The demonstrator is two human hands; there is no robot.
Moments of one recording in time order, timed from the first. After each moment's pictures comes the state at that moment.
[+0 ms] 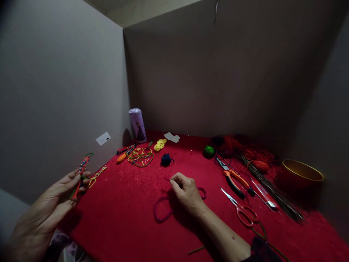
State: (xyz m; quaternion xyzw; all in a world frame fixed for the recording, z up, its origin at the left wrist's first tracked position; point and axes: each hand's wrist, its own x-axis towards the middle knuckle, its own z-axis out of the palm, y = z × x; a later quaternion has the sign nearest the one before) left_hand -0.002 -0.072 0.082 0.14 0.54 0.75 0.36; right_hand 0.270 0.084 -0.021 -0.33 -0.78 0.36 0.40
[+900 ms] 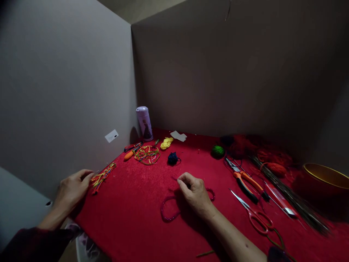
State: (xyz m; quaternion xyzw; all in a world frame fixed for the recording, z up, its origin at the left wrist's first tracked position) left_hand -0.091 -0.065 0.029 0.40 0.89 0.18 -0.11; right_hand 0.271 0.083 -0.023 -0.33 -0.78 0.36 0.40
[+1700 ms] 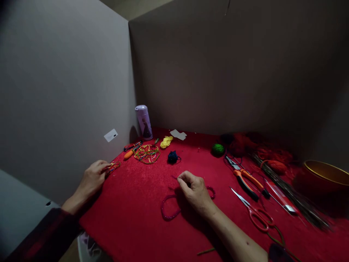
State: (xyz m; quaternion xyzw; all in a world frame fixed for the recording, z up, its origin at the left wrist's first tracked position) left_hand -0.093 -0.024 0.009 0.61 0.74 0.22 -0.15; right_hand 0.270 0.082 -0.021 -0.33 -0.78 0.36 0.39
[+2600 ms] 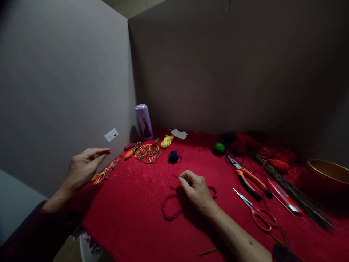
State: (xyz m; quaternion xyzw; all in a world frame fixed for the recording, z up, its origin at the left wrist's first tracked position) left_hand -0.051 -0.020 0.077 0.53 0.75 0.38 -0.11; right_hand 0.271 0.083 -0.020 -0.34 -0.77 0.37 0.39
